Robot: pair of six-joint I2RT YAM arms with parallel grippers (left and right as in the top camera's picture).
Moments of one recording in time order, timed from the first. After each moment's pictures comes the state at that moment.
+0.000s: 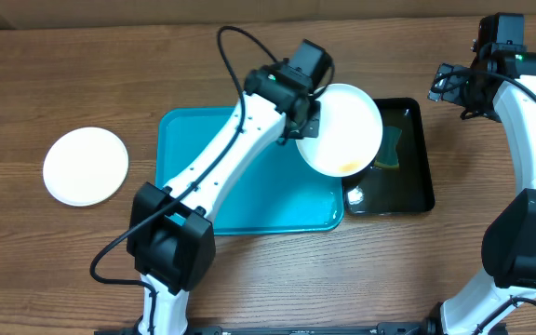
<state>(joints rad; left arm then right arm) -0.60 2.05 1.89 -1.05 -0.08 -0.47 -0.13 1.90 1.68 -0.95 0.10 0.25</state>
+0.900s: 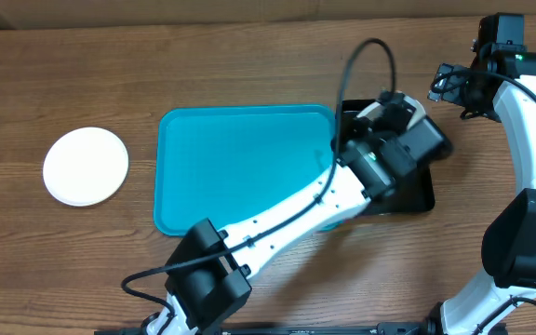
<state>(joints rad) -1.02 2.05 1.89 -0.85 -0.82 -0.23 -0.13 1.90 1.68 -0.95 0.10 0.25</state>
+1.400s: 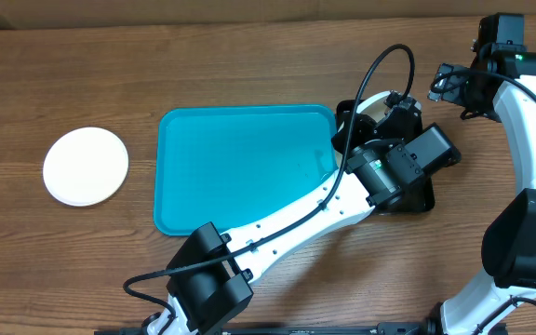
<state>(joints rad) -1.04 2.05 1.89 -0.84 -0.97 -0.16 -0.13 1.90 1.68 -0.95 0.10 0.25</state>
